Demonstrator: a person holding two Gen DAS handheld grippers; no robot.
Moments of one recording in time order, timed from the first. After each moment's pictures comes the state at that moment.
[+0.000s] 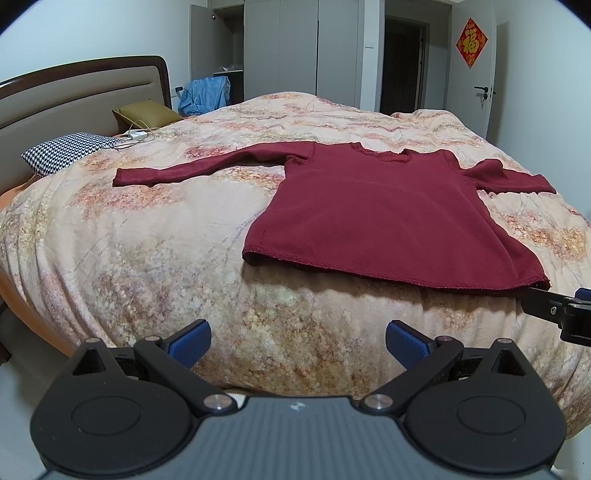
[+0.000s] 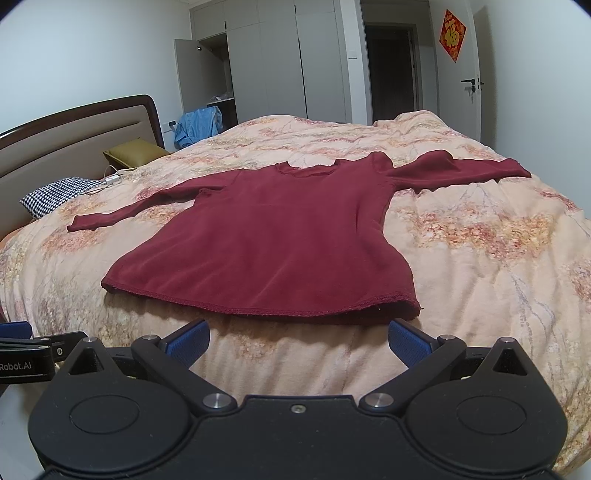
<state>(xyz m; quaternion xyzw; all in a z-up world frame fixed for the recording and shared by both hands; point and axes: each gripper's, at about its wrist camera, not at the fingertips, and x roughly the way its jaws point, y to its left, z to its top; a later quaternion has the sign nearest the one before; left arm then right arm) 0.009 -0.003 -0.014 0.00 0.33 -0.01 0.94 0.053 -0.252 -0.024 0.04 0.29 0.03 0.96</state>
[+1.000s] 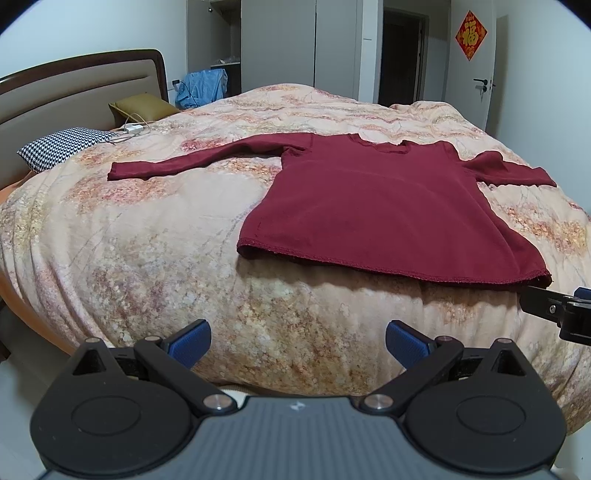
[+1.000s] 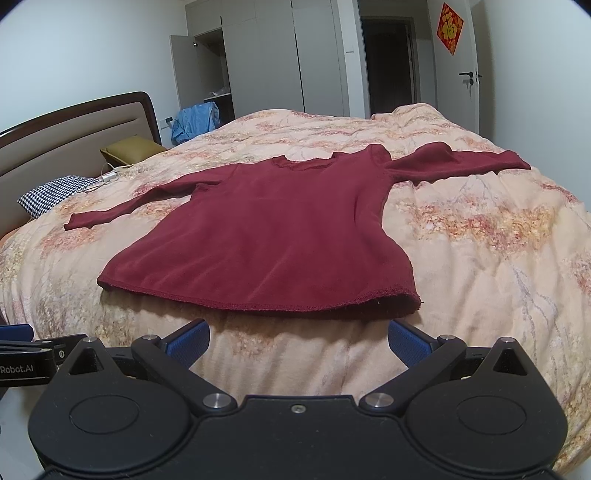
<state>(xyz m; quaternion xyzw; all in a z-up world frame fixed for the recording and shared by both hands) 0.018 -0.005 -0.020 0.00 0.35 -0.01 0.94 0.058 -0.254 -0.029 0.05 0.30 0.02 0.95</state>
